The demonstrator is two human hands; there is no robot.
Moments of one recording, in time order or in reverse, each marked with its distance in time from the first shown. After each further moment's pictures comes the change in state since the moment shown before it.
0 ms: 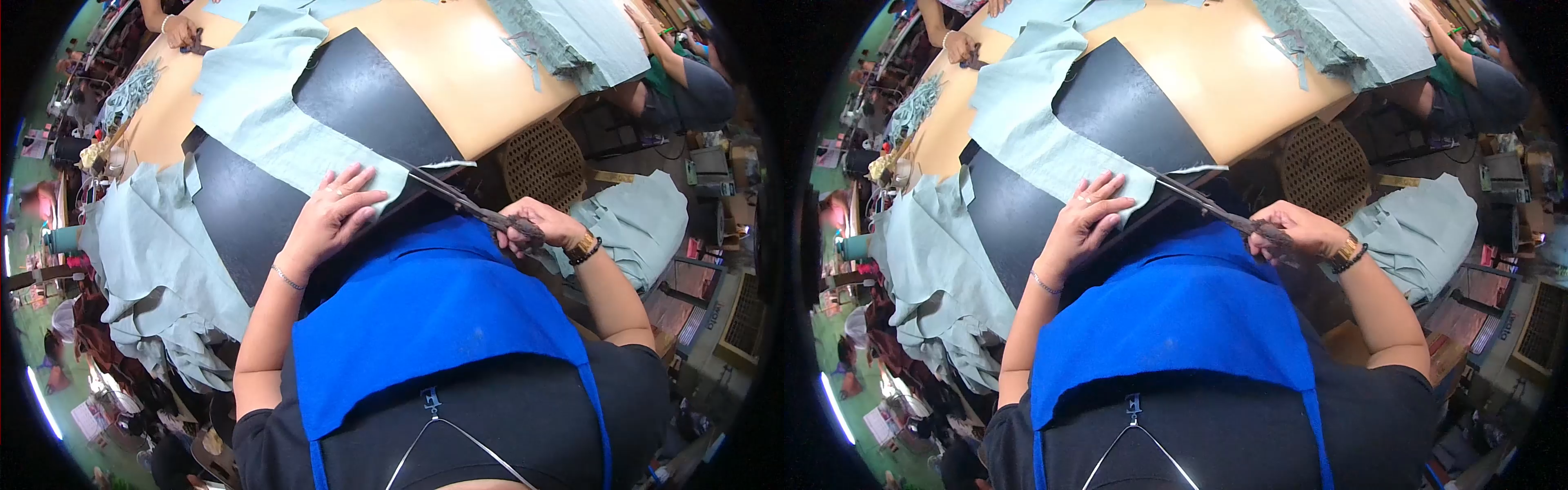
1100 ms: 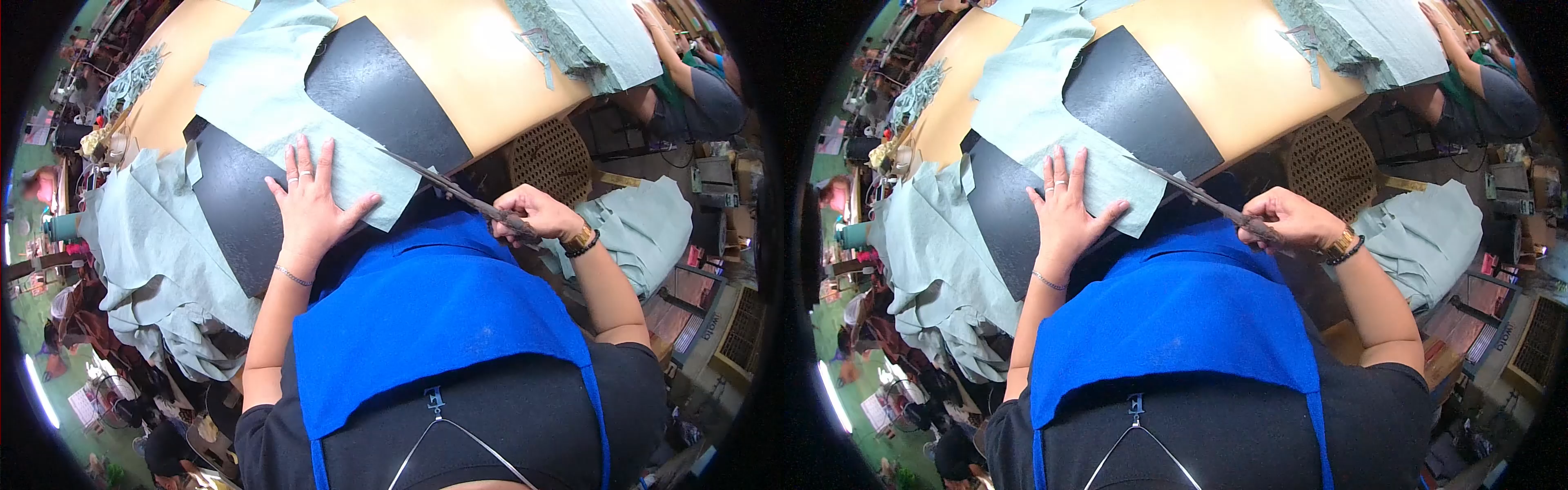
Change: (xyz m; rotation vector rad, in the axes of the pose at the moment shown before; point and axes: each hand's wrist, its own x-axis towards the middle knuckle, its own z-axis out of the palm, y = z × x) left_hand -0.002 0.001 0.012 0.640 0.130 -0.523; right_hand 0.021 -0.012 0.002 -0.121 0.044 -0.021
